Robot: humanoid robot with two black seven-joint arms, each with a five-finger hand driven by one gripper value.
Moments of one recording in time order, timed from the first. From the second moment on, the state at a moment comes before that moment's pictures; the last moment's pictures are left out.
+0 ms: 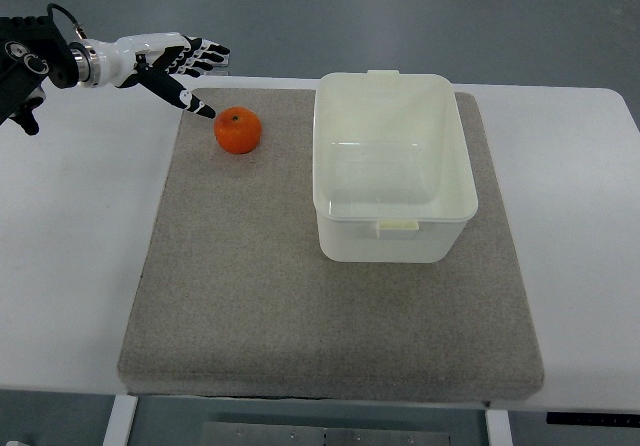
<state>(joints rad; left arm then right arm) -1.13 0.44 -0.58 -0.60 1.28 -0.49 -0.18 0.03 0.00 -0.05 0.18 0.03 -0.07 0.17</state>
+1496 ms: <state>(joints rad) -1.13 0.29 -0.29 -0.58 1.60 -0.24 -0.17 0.03 0.00 -0.05 0.18 0.03 -0.07 0.17</state>
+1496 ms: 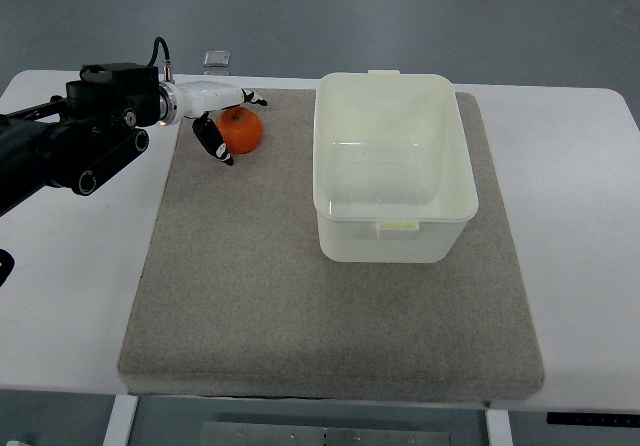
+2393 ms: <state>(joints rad) -1.21 0.31 -0.29 -0.60 1.64 -0.25 -0.17 0.03 0.00 -0.05 0.17 0.03 -0.07 0.17</state>
